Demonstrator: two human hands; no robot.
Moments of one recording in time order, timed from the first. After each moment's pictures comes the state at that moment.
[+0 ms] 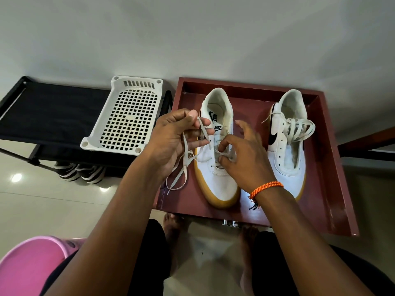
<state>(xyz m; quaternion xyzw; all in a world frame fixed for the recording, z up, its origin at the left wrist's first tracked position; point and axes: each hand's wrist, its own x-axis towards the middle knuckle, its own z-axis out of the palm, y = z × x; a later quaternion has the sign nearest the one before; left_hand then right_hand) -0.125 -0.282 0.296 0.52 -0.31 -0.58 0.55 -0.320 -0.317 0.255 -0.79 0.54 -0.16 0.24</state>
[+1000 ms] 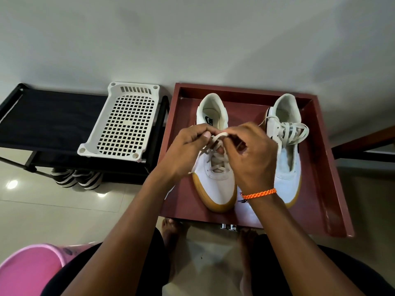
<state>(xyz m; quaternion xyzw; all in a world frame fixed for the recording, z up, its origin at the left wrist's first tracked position) -0.148 -0.285 0.280 0.57 -0.51 -0.47 0.44 -0.315 -0.314 0.273 -0.74 0.48 -0.45 0.15</state>
